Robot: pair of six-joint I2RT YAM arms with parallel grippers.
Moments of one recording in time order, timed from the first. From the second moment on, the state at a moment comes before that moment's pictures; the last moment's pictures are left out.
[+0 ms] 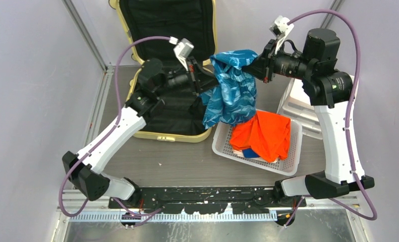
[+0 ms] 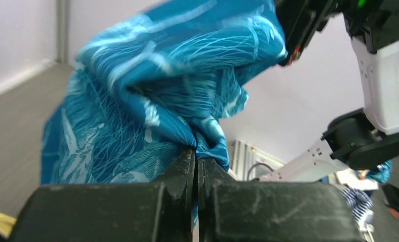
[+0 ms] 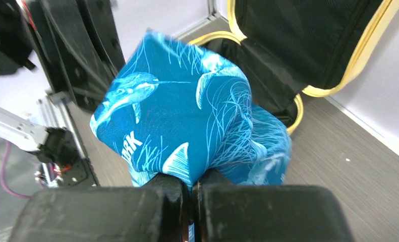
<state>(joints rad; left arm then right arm) -0.62 1.36 1.45 0.12 0.63 -0.49 0.24 1.37 1.98 -0.85 -0.74 -0.09</state>
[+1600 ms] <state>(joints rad) -0.95 2.07 1.46 0.52 0.54 -0.77 -0.07 0.71 0.94 -0.86 -0.03 -0.18</state>
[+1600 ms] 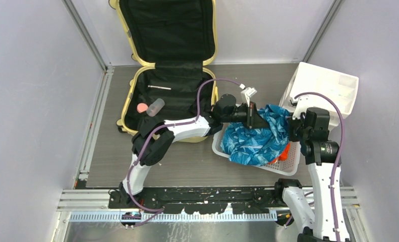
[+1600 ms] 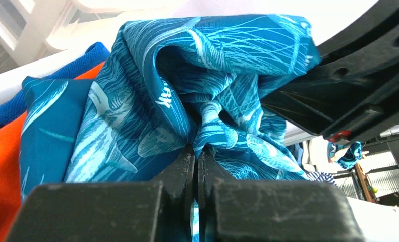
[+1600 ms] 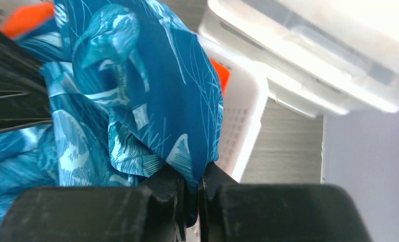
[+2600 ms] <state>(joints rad) -0.97 1.54 1.33 -0.06 0.58 -0.35 -0.41 0.98 1.36 -1.37 -0.47 -0.72</state>
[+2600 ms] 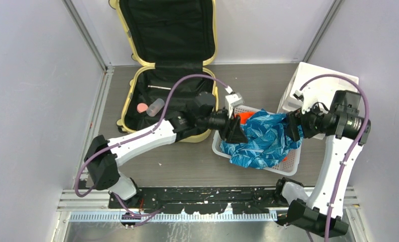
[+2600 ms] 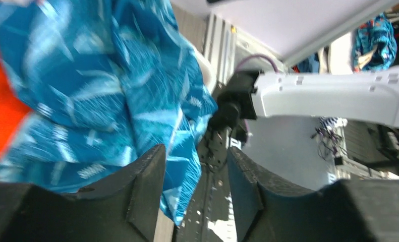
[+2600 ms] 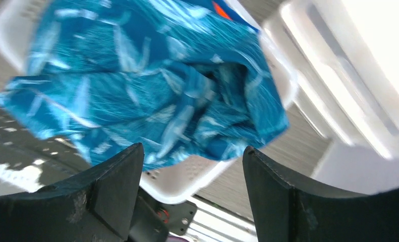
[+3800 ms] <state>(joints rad) -1.02 1.88 1.40 -0.21 0.32 -0.33 -0.40 1.31 1.18 -1.24 -0.50 -0.72</state>
